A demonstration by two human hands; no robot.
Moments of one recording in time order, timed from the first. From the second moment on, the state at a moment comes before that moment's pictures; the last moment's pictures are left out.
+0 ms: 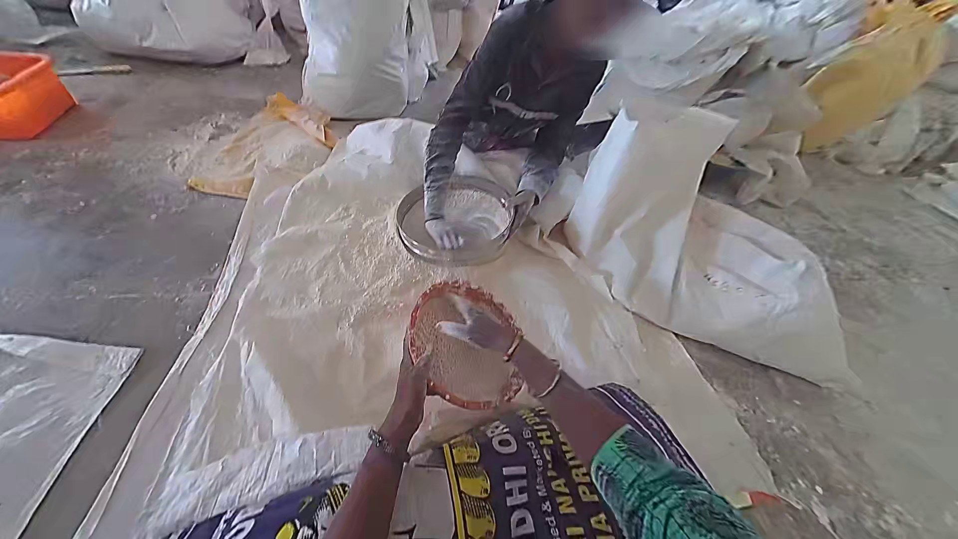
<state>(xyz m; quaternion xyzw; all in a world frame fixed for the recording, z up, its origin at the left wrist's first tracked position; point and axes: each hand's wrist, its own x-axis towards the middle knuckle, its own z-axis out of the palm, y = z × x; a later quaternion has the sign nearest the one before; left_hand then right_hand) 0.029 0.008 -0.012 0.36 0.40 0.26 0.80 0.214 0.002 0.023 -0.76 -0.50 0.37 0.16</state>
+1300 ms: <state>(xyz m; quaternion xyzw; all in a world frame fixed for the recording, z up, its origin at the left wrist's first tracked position) 0.027 0.018 0.002 0.24 0.45 0.29 0.81 0.182 -0.006 0.073 -0.67 -0.63 0.36 -0.14</state>
